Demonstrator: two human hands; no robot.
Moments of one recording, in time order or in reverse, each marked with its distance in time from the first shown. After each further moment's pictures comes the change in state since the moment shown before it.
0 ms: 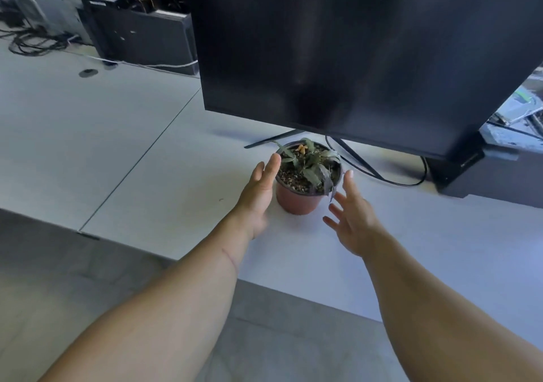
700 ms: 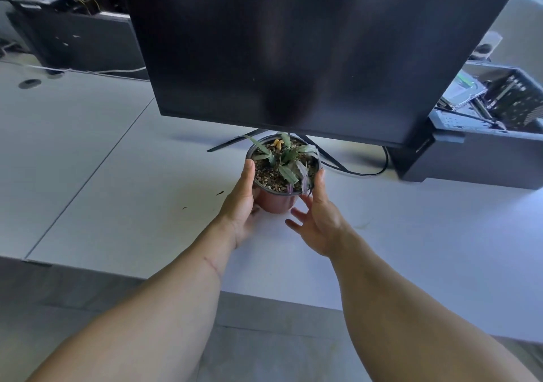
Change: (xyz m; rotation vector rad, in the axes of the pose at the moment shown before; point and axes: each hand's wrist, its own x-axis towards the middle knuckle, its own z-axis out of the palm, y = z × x) left_hand 0.010 -0.024 0.031 0.021 -0.129 -0.037; right_hand -0.010 0.004 -0.006 0.137 -0.127 0.043
